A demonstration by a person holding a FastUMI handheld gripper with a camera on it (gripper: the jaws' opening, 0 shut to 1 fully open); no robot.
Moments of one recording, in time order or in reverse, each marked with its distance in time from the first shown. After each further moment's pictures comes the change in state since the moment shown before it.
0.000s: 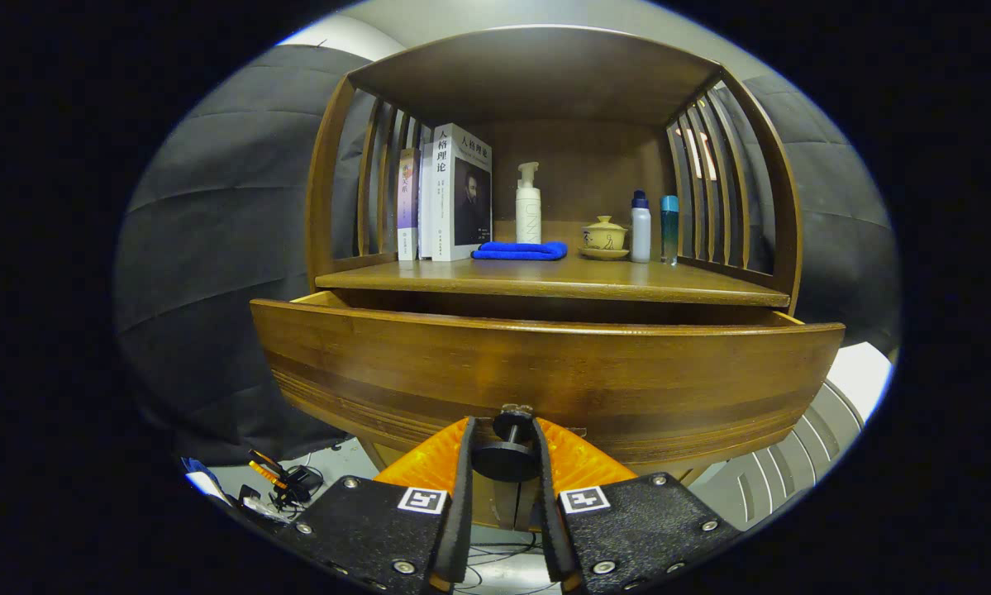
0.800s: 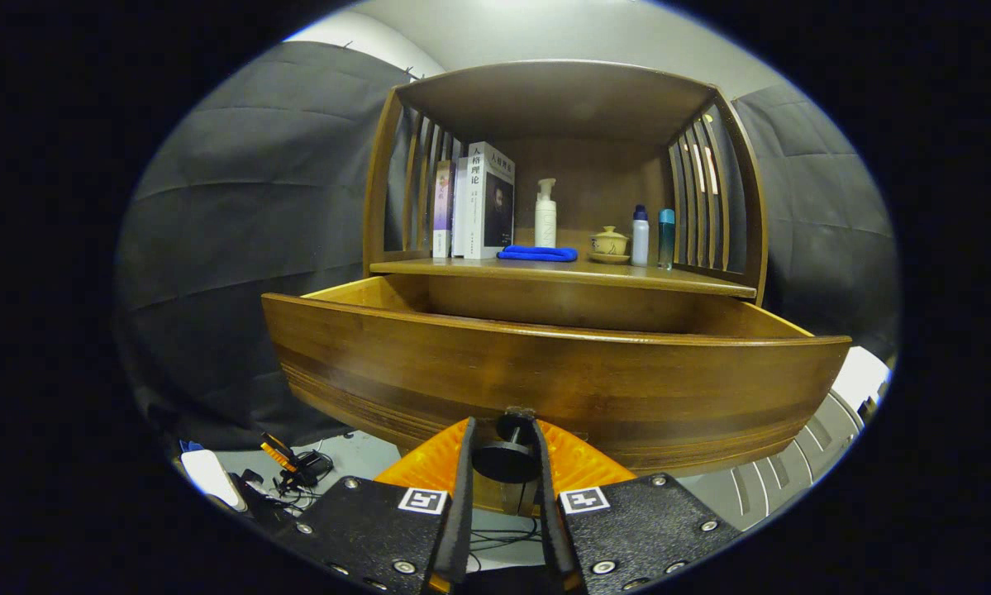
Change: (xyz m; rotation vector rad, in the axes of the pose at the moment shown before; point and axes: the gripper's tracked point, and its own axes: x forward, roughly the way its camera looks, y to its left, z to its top) arm -0.081 0.020 -0.024 -0.035 -0.041 0.043
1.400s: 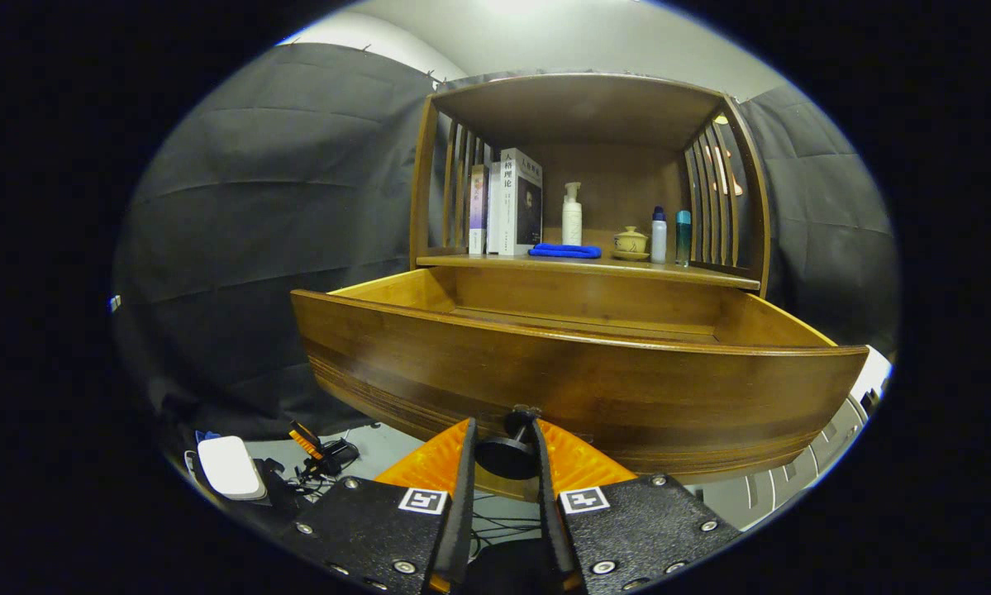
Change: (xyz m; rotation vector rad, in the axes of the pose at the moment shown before) arm -0.047 0.025 -0.013 -0.016 0.005 0.093
